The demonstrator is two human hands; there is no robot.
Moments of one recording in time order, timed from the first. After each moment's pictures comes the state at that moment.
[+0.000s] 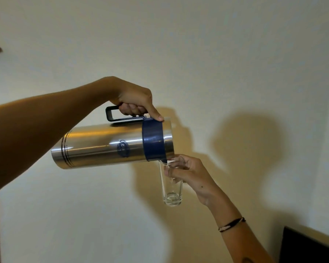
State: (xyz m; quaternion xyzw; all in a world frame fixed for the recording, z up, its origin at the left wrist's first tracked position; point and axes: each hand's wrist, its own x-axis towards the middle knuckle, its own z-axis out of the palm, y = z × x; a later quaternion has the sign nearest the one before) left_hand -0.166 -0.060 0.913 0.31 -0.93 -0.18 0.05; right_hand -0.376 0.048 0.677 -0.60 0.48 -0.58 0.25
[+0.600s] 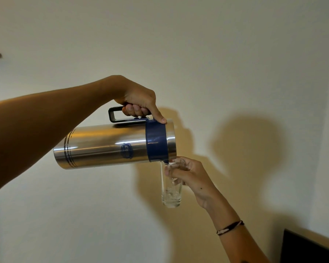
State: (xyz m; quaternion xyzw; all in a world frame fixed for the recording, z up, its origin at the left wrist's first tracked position) left_hand -0.181 -0.050 0.928 0.34 -0.93 -0.12 0.02; right_hand -0.378 0.047 0.679 -0.58 0.49 -0.61 0.25
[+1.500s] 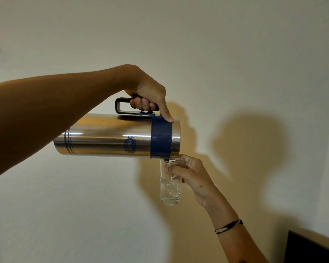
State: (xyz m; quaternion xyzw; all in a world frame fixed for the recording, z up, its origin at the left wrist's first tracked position) left_hand -0.211 -0.053 0.938 0.36 -0.93 -0.06 -0.03; right_hand -0.375 0.039 0.679 -0.58 0.48 -0.61 0.26
